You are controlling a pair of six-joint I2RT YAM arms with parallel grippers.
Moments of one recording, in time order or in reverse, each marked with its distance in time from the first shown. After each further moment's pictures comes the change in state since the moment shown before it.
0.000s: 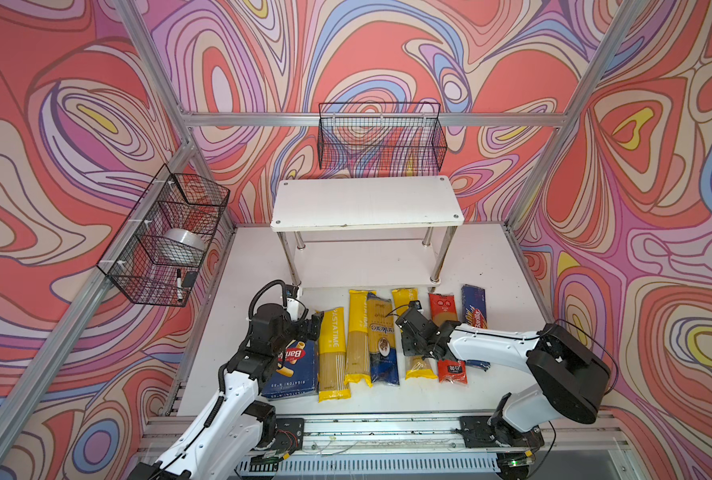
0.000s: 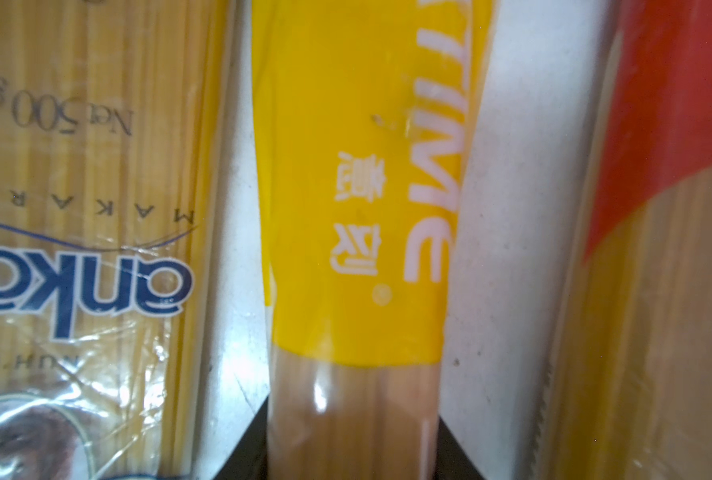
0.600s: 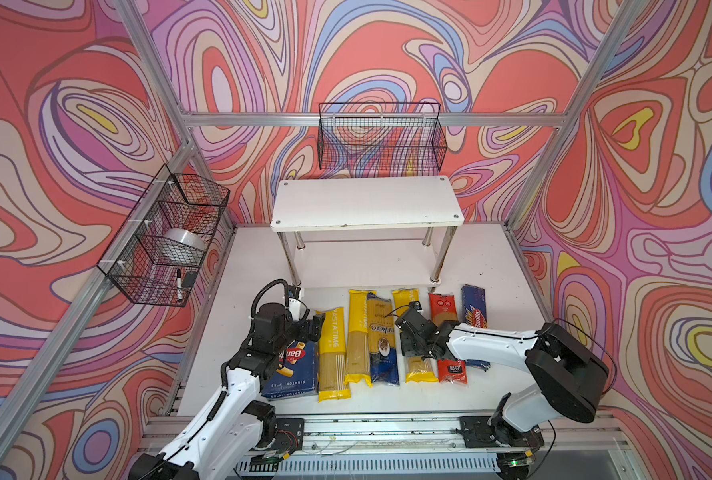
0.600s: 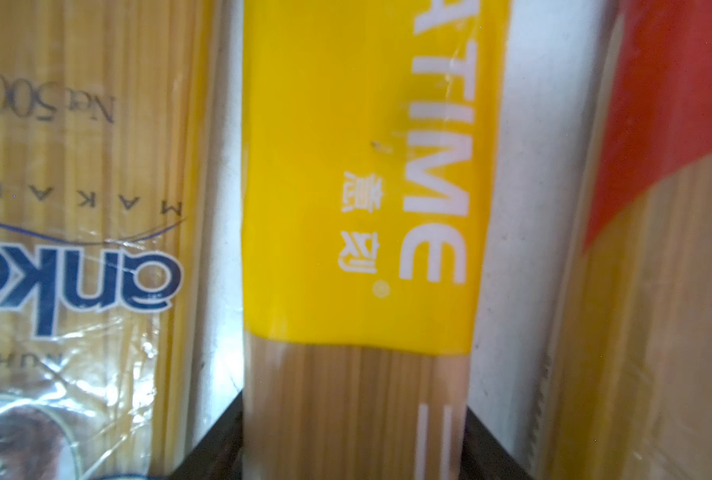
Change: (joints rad) left arm 0.000 0.046 -0.004 0.009 0.027 0.000; right arm 0.000 0.004 0.002 -0.016 0.003 0.015
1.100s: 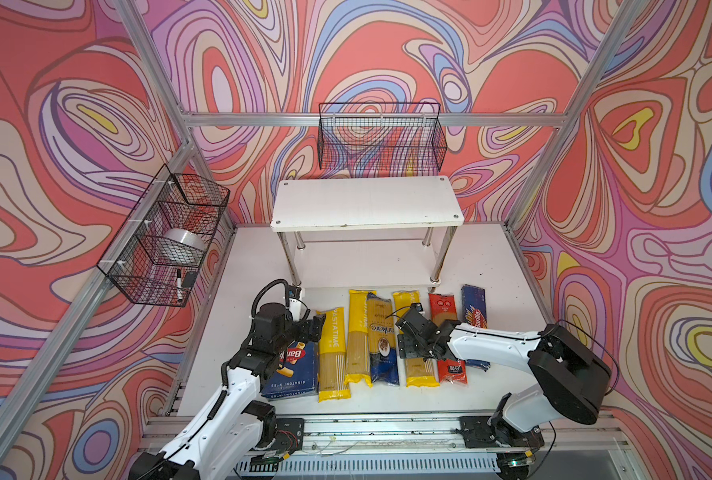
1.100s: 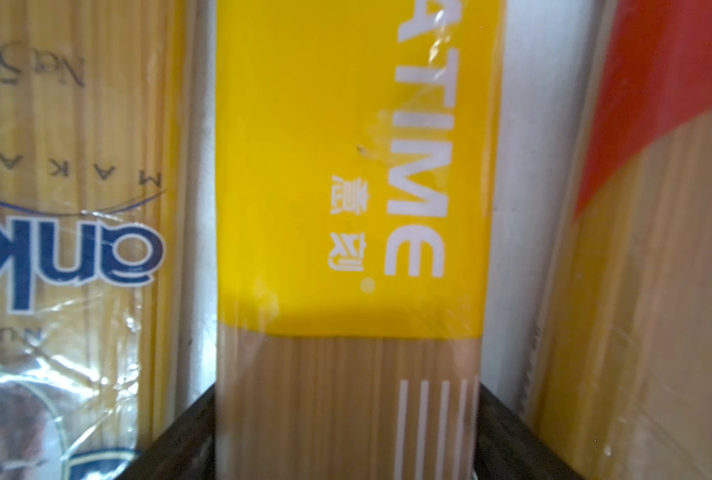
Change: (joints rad) left arm 0.000 0.004 0.000 0.001 0.011 0.000; right arm 0.000 -0.009 0.014 -0.066 -0.013 0.013
